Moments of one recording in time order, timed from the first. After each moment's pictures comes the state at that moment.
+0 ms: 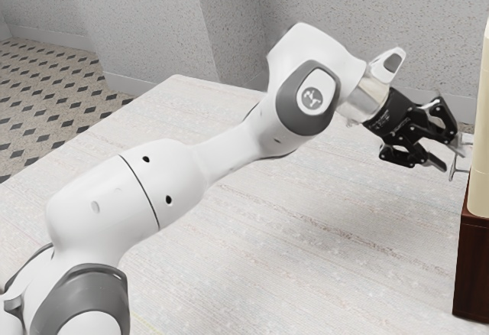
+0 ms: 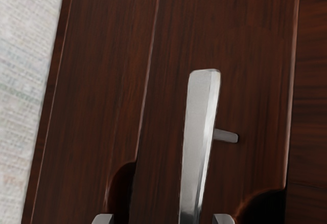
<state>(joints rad) -0.04 0.83 -0.36 -0.79 -0.44 2.08 -0.50</state>
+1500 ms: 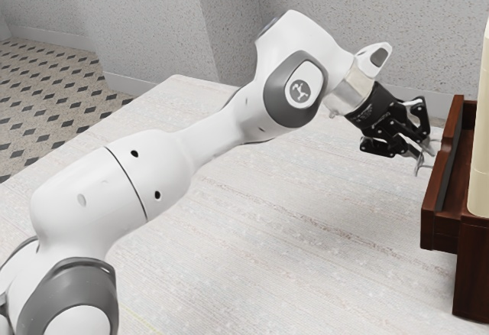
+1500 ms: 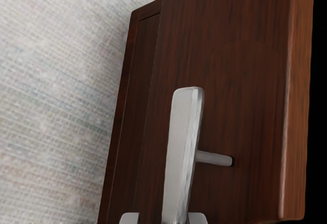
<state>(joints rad) -0.02 0.77 -0.31 -0.83 -0.35 2.05 -0.52</state>
